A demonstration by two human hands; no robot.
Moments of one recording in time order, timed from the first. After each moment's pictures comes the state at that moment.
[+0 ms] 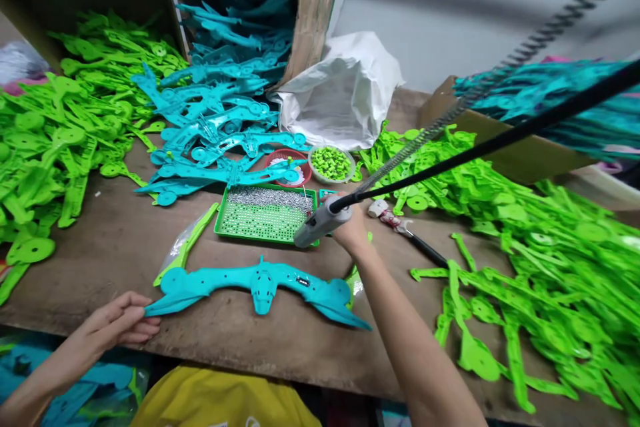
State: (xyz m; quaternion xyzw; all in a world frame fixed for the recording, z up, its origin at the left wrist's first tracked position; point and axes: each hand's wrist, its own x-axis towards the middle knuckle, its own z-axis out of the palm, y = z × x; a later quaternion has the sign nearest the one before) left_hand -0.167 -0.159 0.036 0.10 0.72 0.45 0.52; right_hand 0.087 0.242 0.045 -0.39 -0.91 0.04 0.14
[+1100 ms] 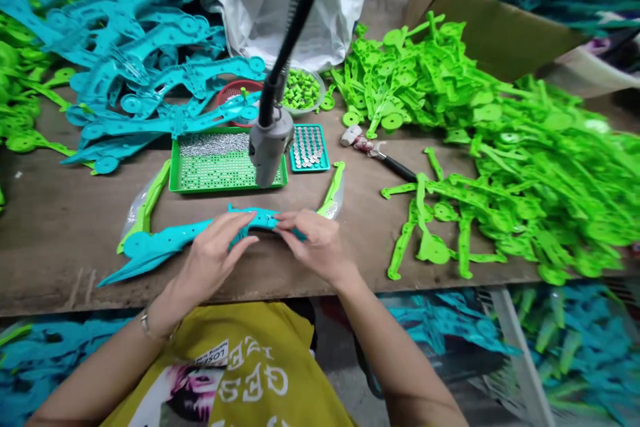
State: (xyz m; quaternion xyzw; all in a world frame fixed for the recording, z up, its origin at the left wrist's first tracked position) left_hand -0.033 -0.006 0.048 0.69 0.61 0.39 0.09; right_hand 0.155 0.097 0.047 -0.28 -0.86 0.28 0.32
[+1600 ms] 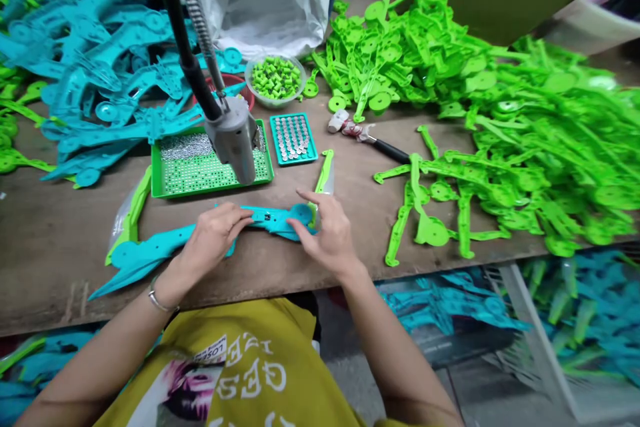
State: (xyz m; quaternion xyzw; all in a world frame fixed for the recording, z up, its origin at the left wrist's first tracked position) left_hand -0.039 0.031 0.022 0.74 0.60 0.28 0.13; right_hand 0.189 0.102 0.024 -0.40 -0.84 0.17 0.33
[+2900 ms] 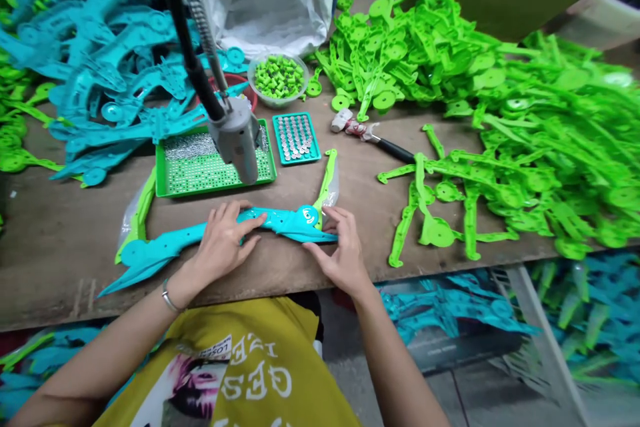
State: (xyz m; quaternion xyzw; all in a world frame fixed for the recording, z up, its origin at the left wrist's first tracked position) left_hand -0.026 0.015 0.022 0.75 0.63 0.16 0.09; right_hand 0.227 0.078 -0.001 -0.46 -0.79 0.28 0.30
